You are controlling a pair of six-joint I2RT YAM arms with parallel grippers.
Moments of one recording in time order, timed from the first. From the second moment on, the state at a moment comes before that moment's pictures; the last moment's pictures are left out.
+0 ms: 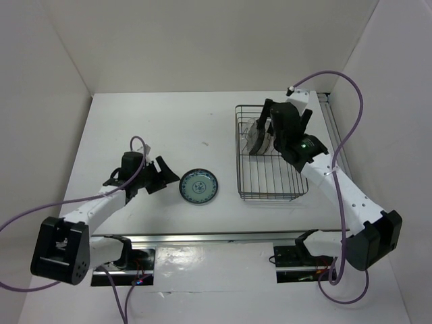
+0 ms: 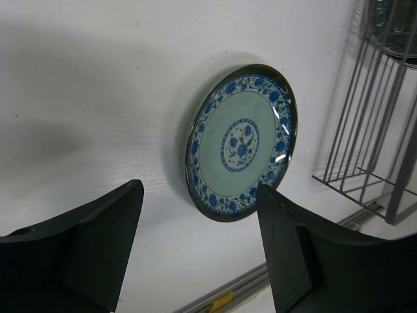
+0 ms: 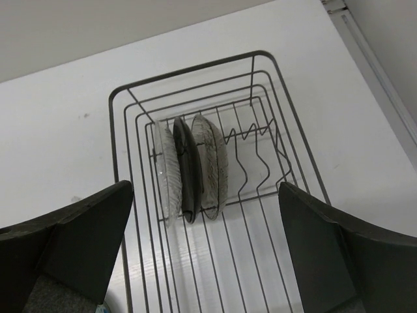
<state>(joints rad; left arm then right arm) -0.16 1.15 0.53 -0.13 0.36 -0.71 0.47 1.25 1.23 -0.40 0.66 0.41</state>
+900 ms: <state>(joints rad) -0.30 1.47 0.52 0.17 0.26 -0.80 0.50 1.20 1.20 -0.36 0.59 0.38</state>
